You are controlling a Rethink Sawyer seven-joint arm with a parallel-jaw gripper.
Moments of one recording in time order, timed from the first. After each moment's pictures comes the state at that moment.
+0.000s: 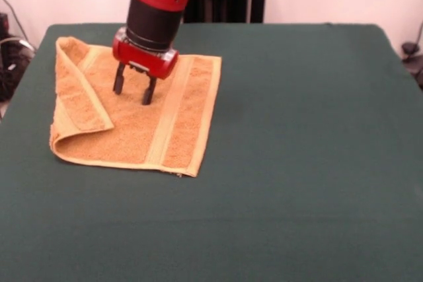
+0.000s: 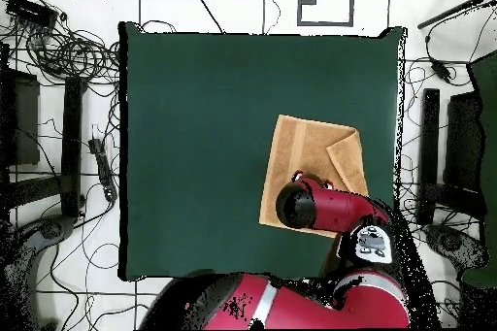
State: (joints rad) arm -0.20 -0.35 -0.28 1.64 -0.25 0.10 1.99
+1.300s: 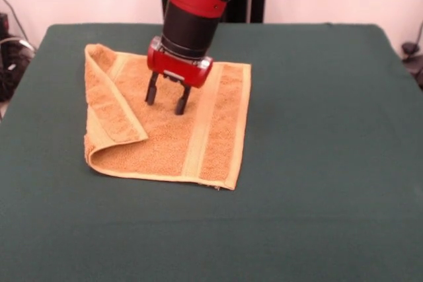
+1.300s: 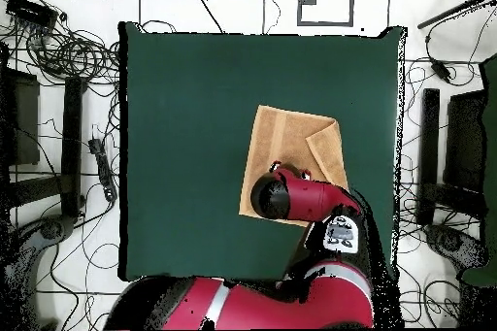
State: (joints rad) arm -0.11 -0.35 -0.26 1.63 -0.17 0.10 1.99
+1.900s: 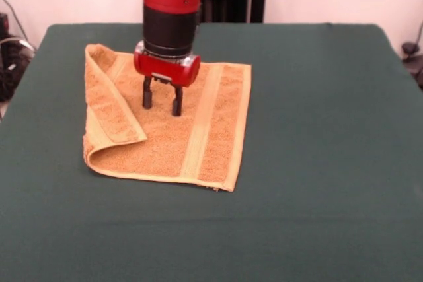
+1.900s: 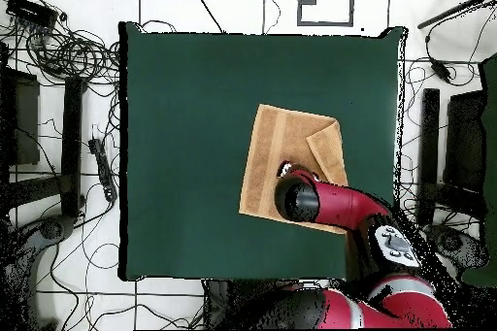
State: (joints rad) arm -0.38 -0.43 -0.03 1.71 -0.27 0.10 1.99
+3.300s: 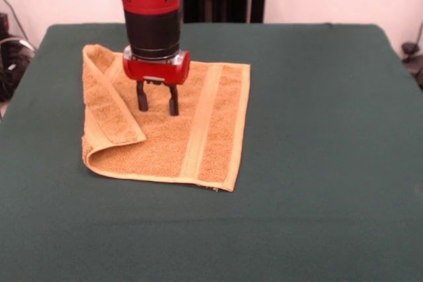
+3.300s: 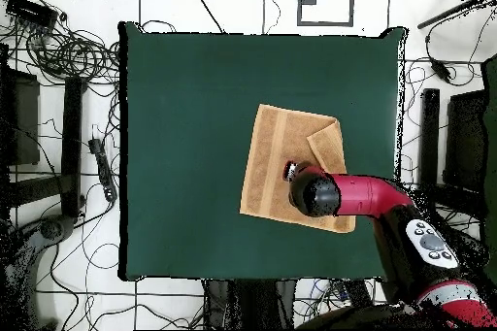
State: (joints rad) arm -0.60 -0.46 0.24 1.67 -0.56 0.31 1.99
